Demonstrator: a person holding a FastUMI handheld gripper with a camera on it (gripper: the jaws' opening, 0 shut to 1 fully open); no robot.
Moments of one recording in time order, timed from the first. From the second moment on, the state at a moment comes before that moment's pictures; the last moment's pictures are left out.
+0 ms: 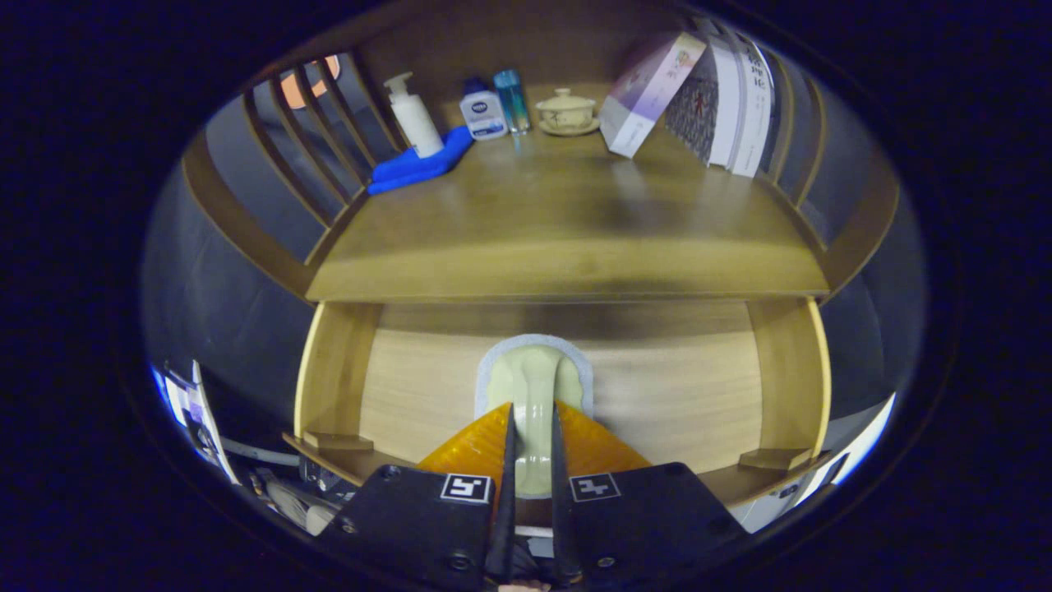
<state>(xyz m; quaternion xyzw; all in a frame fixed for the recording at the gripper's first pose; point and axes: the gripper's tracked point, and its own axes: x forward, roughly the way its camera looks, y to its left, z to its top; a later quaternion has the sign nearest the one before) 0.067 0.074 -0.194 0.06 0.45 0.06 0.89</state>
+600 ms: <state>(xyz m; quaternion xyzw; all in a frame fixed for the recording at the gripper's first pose) 0.152 0.072 -0.122 0.08 0.42 0.05 0.90</state>
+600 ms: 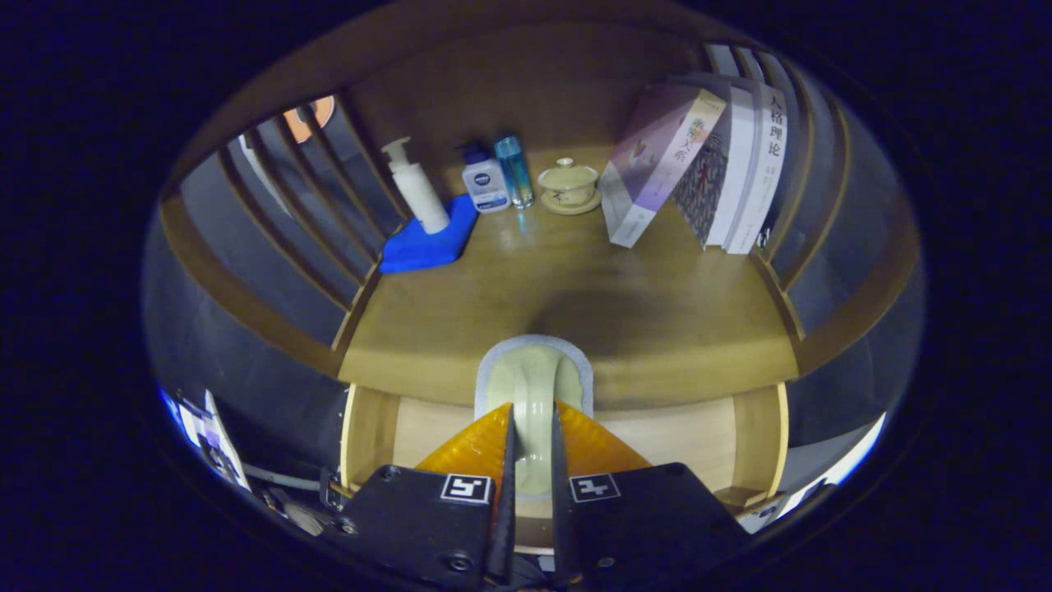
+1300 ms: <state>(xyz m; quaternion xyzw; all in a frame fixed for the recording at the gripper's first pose) 0.238 0.075 -0.147 0.08 0.41 0.02 0.91</state>
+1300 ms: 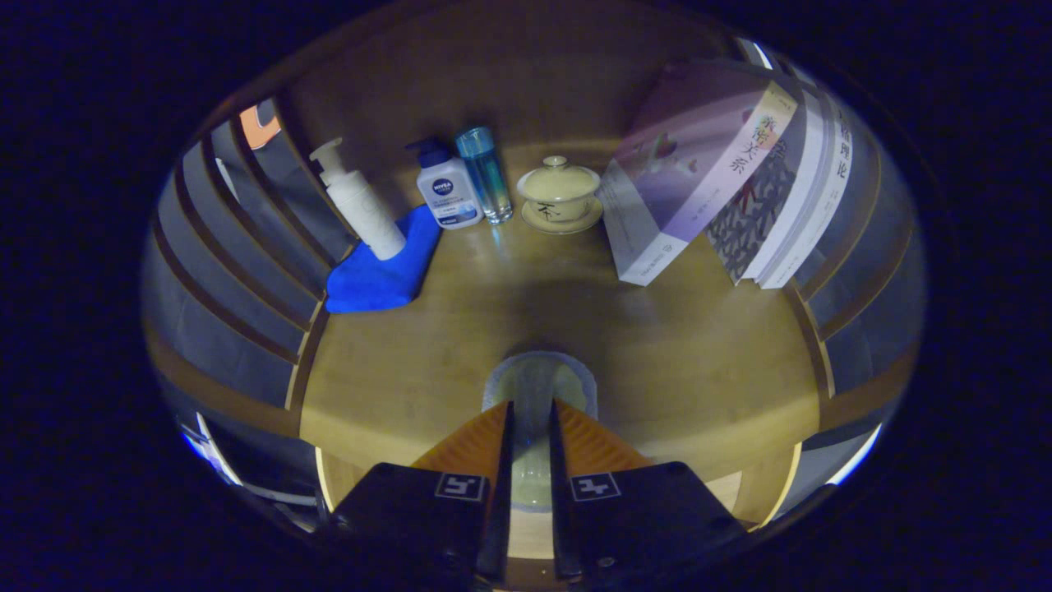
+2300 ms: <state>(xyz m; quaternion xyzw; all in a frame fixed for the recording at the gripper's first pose) 0.073 0.072 -0.065 0.05 0.09 0.05 0.99</state>
